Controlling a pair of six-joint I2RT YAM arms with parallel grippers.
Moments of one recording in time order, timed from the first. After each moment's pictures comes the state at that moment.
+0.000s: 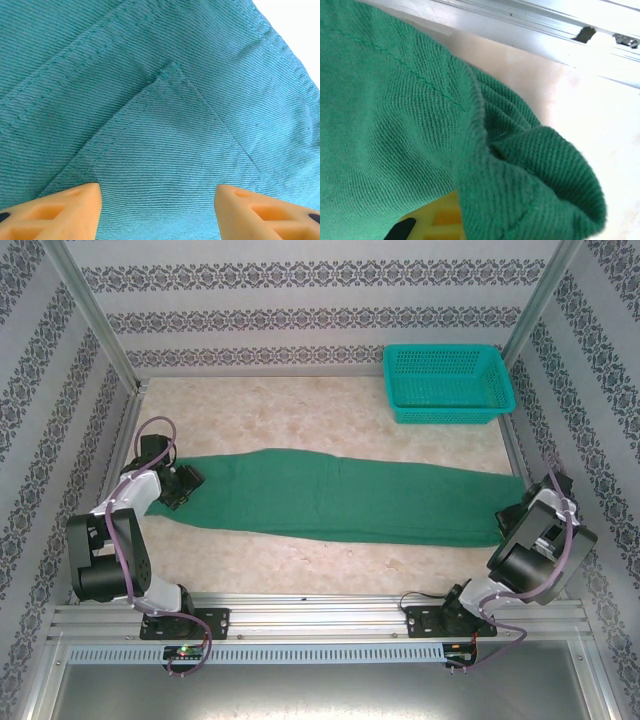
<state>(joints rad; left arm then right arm) 0.21 1.49 0.87 -0.54 0.16 -0.62 -0.73 1.51 0.80 -0.69 -0.04 0.60</state>
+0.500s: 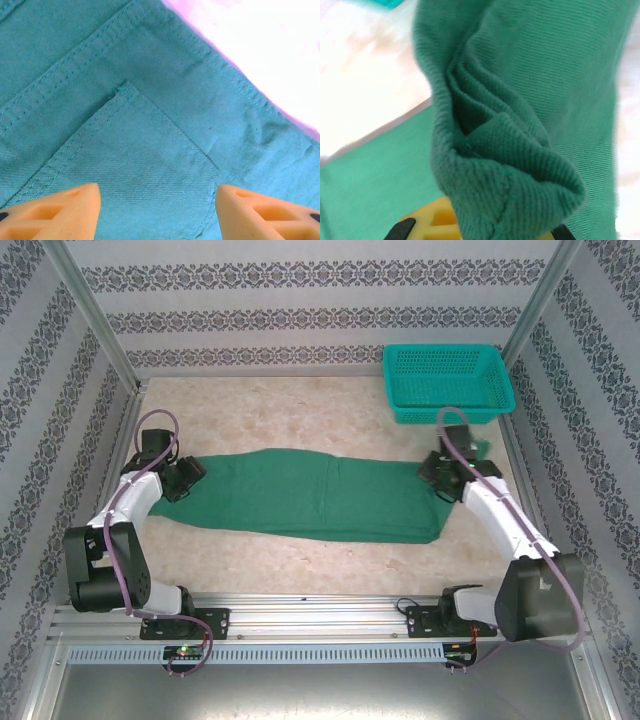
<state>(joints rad) 0.17 1.43 0.89 -0.52 0.13 -0.63 0.15 1.28 0.92 -0.62 0.06 0.70</state>
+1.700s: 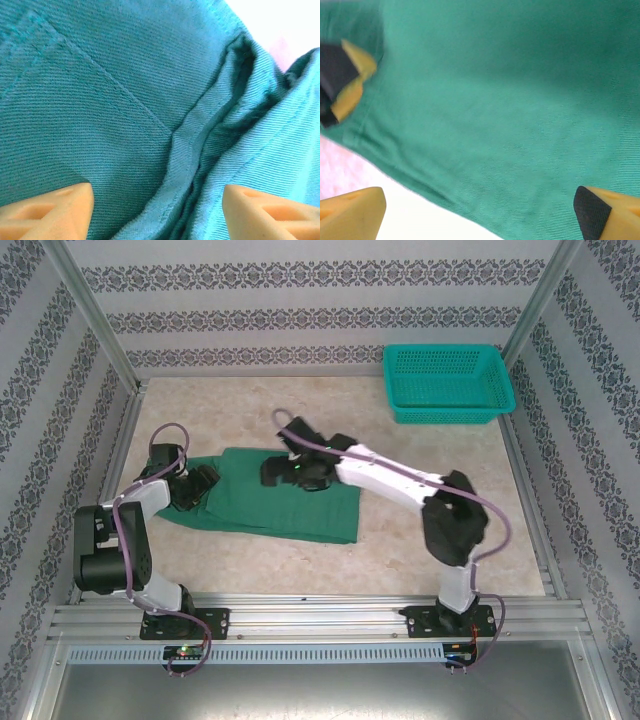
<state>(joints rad) 0.17 1.55 0.75 -0.25 0.30 -0.63 0.81 1.87 1.54 -0.65 -0.11 0.74</state>
